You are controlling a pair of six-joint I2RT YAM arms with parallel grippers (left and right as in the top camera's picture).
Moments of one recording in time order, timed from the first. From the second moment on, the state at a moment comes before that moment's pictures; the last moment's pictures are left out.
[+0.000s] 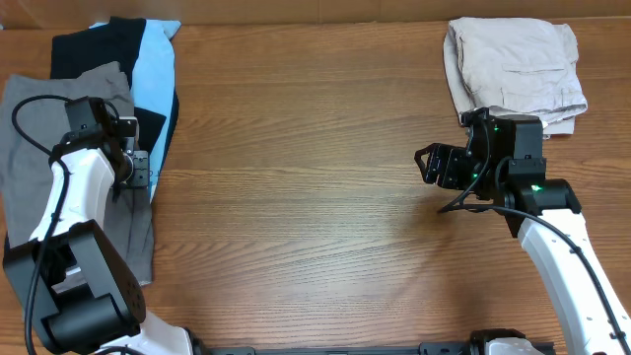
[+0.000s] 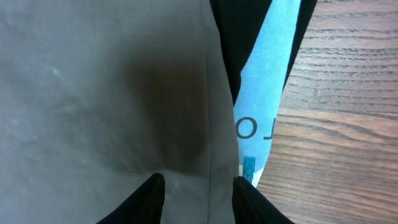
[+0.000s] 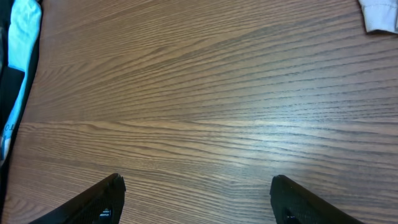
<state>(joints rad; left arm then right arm) 0.35 1.78 1.20 -0.66 -0.11 0.29 0.03 1.29 0.92 -0.54 -0.37 0.23</state>
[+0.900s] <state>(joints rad) 0.32 1.87 1.59 -1.08 -0.15 0.26 0.03 1.29 0.92 -0.54 -0.35 0.23</state>
